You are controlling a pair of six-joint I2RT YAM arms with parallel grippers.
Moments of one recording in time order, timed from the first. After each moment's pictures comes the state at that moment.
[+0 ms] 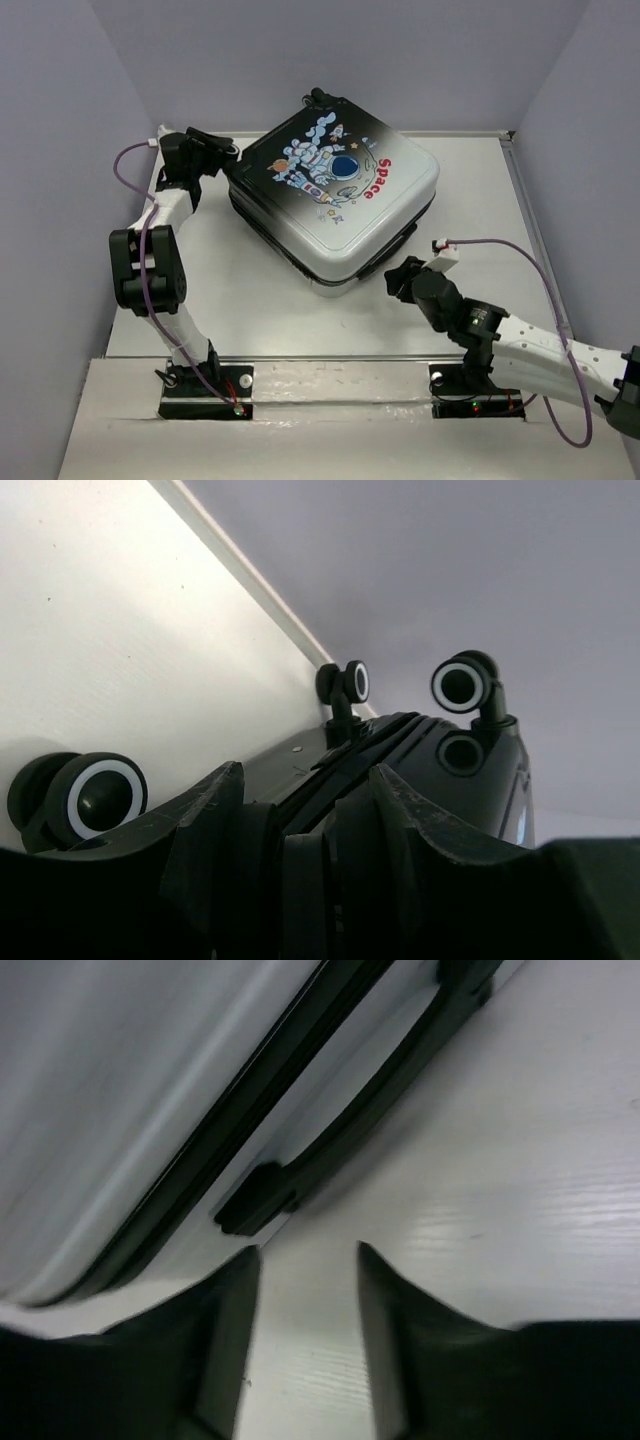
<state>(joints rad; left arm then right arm) 0.08 1.80 1.28 0.21 0.24 -1.04 1.04 0.77 0.42 -0.15 0.66 0.88</state>
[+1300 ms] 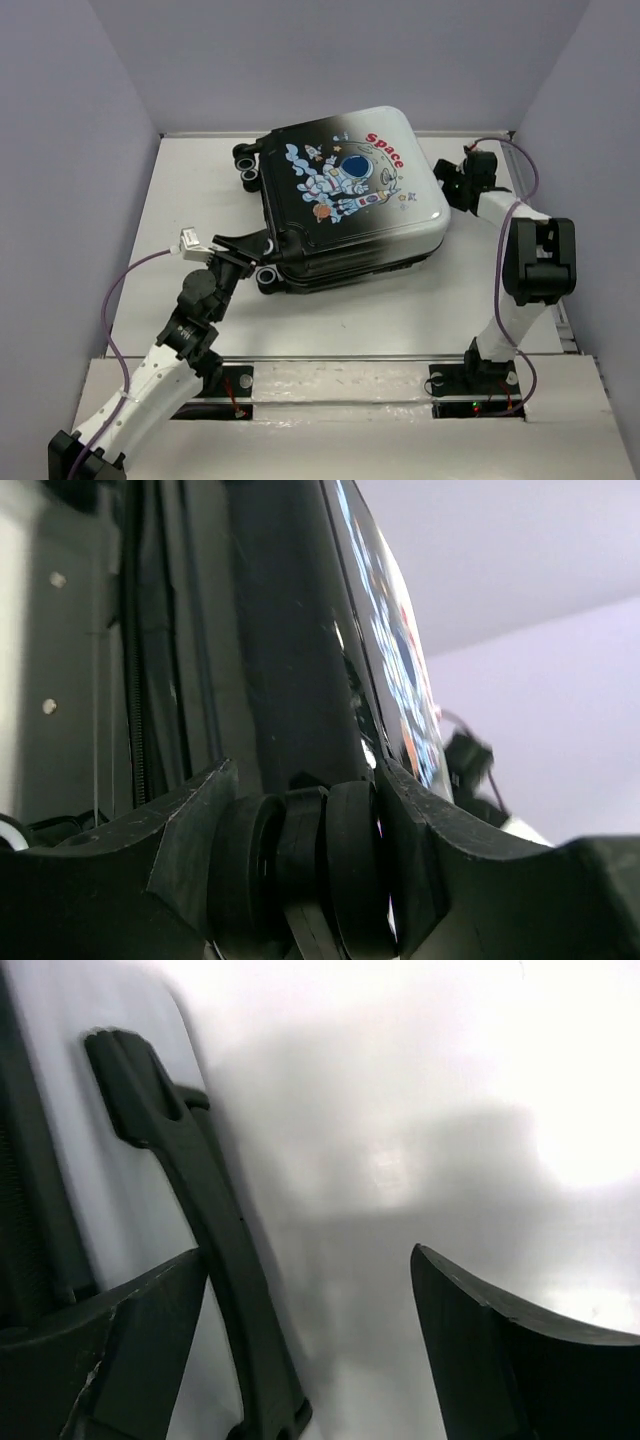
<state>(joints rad) -0.49 0.51 0.29 0.20 -0.24 -1.15 -0.03 1.78 1.12 -0.02 -0.23 0.41</state>
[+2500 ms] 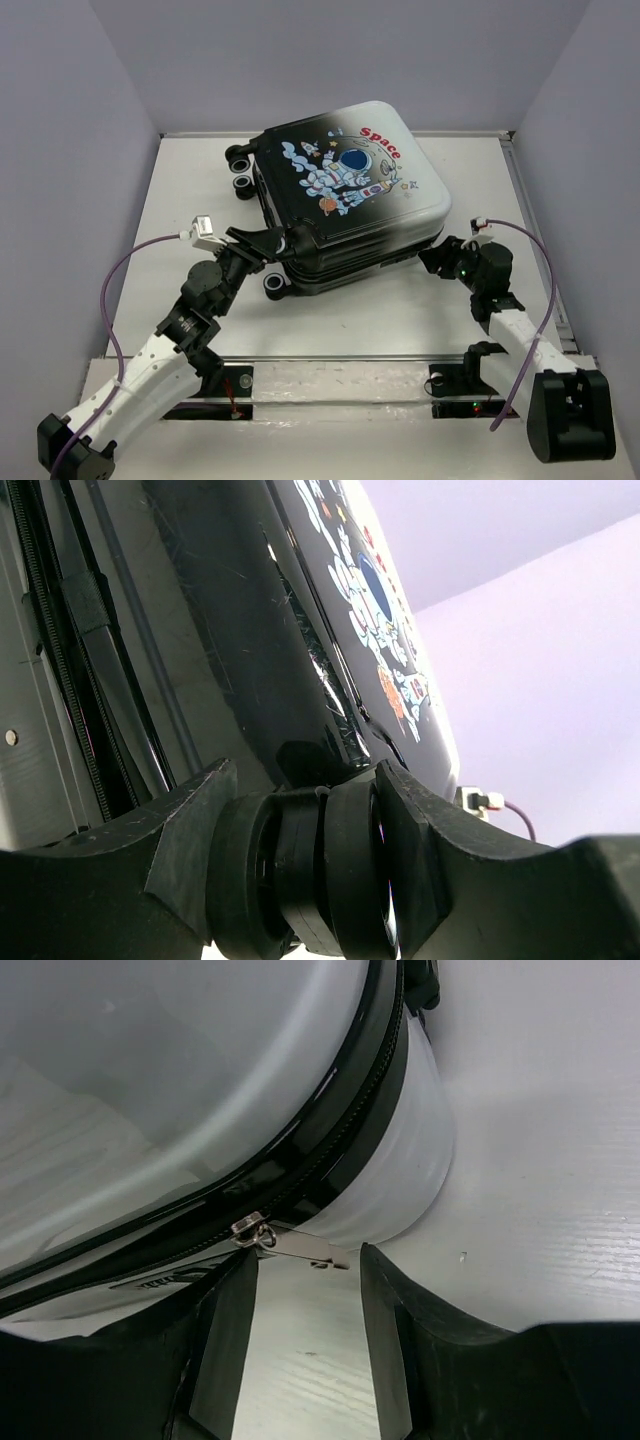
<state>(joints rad) -0.63 0.57 0.39 0.15 -0.28 -1.02 0.03 0.87 0.24 0.30 -0.37 0.46</state>
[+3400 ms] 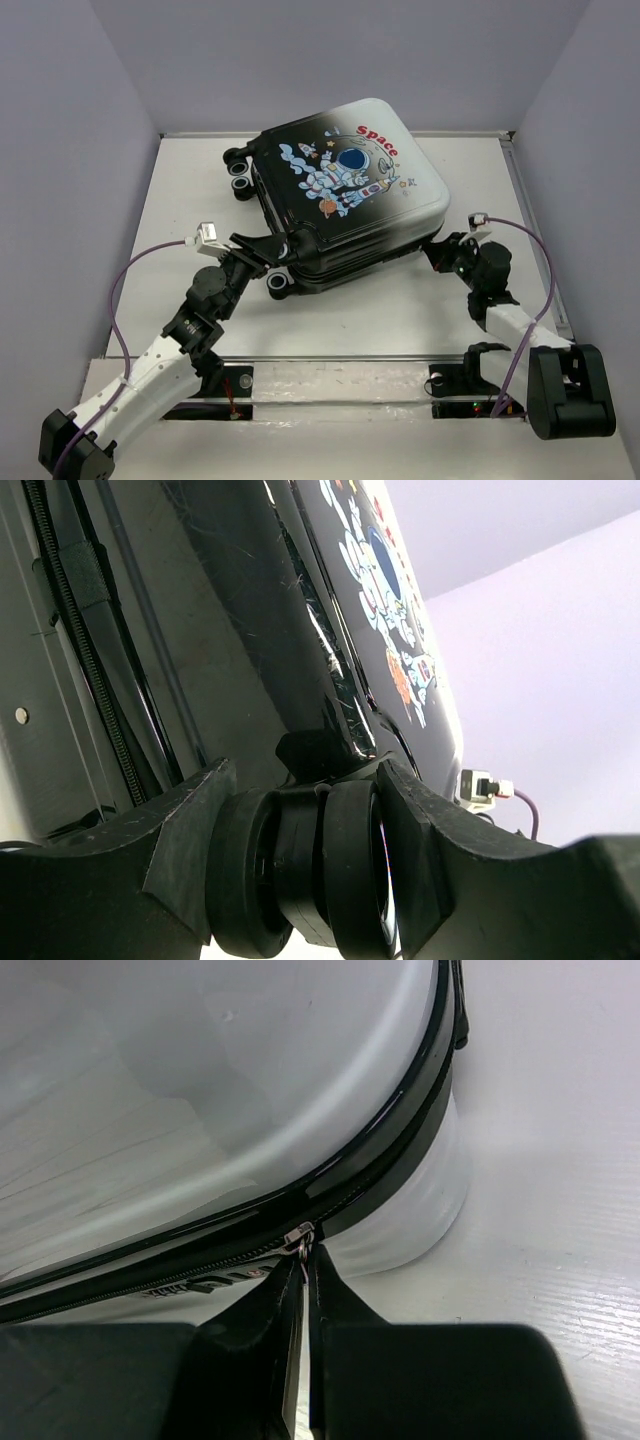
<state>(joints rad) -0.63 0.57 0.31 0.23 -0.27 -1.05 0.03 1.04 0.22 0.58 -0.40 0.40</state>
